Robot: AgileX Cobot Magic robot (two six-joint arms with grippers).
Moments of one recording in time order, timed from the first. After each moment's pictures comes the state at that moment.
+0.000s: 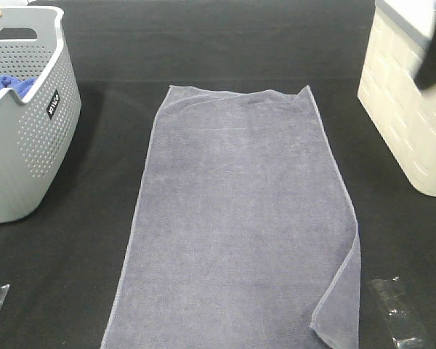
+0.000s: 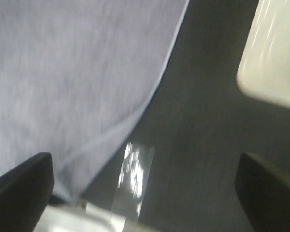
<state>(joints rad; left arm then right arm) -0.43 1.68 -1.96 0.05 1.21 -0.13 0.20 1.24 -1.21 0.14 1.22 -0.14</state>
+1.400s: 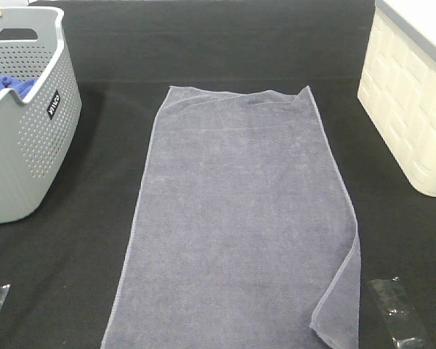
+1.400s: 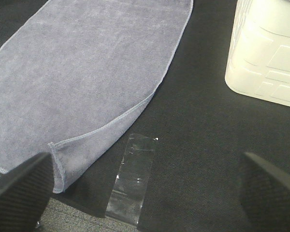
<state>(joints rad) -0.43 0.00 -0.55 -0.10 1.20 0.08 0.20 0.10 -0.51 0.14 1.08 -0.17</state>
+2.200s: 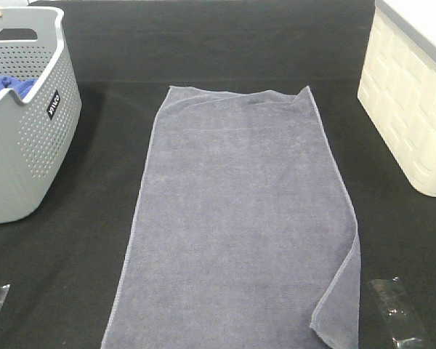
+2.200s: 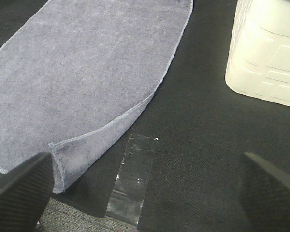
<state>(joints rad) -0.43 0.00 -0.50 -0.13 1.05 0.12 0.20 0.10 -0.51 0.15 1.08 -0.17</state>
